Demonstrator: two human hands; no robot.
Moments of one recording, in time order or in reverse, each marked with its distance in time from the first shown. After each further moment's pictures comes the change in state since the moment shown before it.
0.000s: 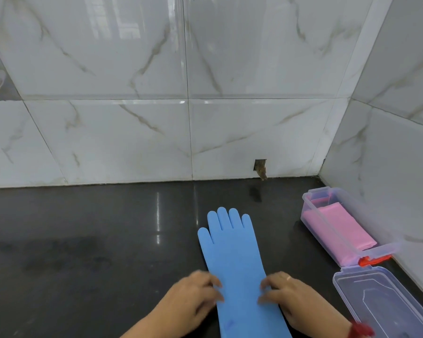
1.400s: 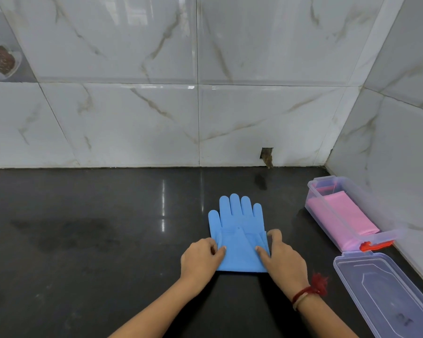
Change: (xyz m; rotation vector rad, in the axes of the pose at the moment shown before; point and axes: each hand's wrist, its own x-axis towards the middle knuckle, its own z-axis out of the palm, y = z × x) left_hand 0.041 0.008 0.028 -0.101 0.225 -0.783; right_hand 0.049 -0.023 0.015 0.058 0.314 0.726
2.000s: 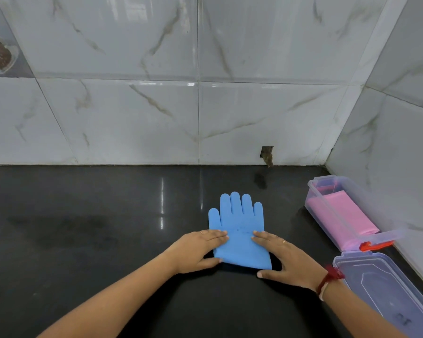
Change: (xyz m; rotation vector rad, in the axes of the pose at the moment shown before) left_hand 0.044 -0.041 -0.020 0.335 -0.352 0.772; right_hand 0.026 0.049 -0.008 0.029 -0.368 -0.628
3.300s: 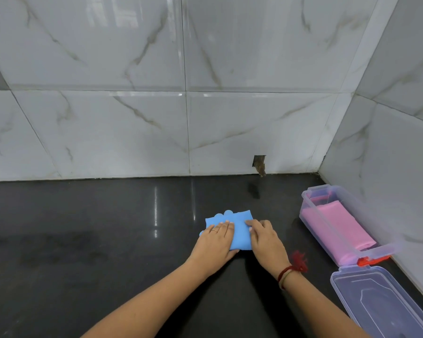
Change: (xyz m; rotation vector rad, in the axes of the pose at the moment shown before) left_hand 0.080 0.026 0.008 0.373 0.172 -0.226; right_hand 0.074 -0.019 -0.005 0.243 0.406 0.489
